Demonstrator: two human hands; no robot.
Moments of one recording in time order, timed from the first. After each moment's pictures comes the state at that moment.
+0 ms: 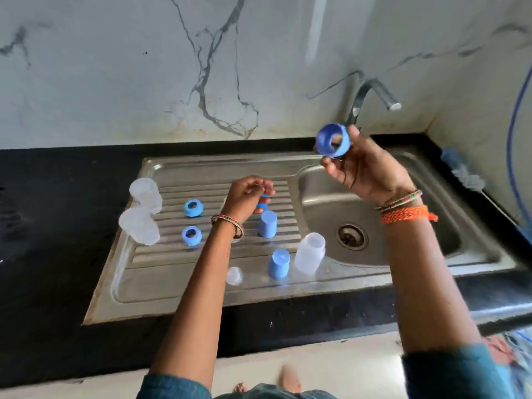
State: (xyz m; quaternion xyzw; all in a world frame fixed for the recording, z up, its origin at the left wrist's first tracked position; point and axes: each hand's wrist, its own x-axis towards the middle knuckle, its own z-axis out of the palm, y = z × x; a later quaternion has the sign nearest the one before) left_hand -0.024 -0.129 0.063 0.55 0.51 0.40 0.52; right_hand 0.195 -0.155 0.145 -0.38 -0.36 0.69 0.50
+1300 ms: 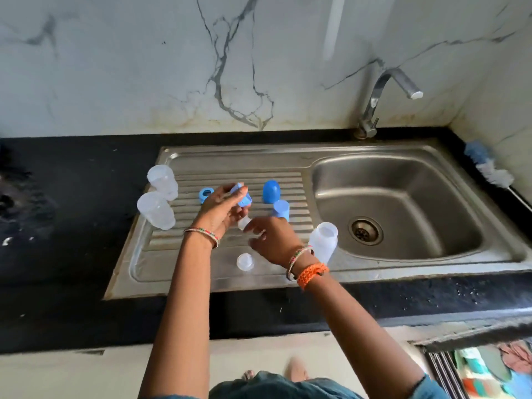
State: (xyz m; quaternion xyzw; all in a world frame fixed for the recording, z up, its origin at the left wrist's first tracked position) left_hand -0.079 -0.154 0.038 0.30 0.46 0.51 0.66; right_hand 0.052 -0.204 0.028 -0.59 -0.71 0.32 0.22
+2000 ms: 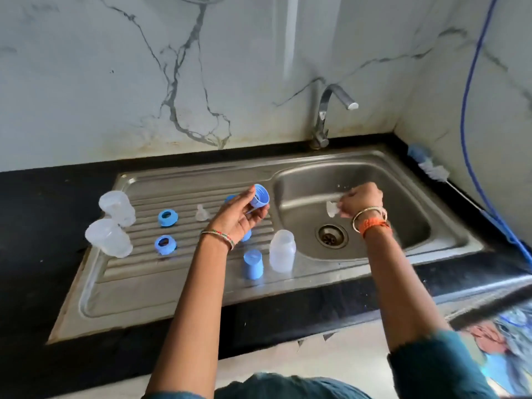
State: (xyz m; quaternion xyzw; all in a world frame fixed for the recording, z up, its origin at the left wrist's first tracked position) left_hand 0.021 -0.147 0.048 0.26 0.38 0.45 0.77; right_hand 0.262 -0.181 0.074 -0.86 -0.38 0.21 0.28
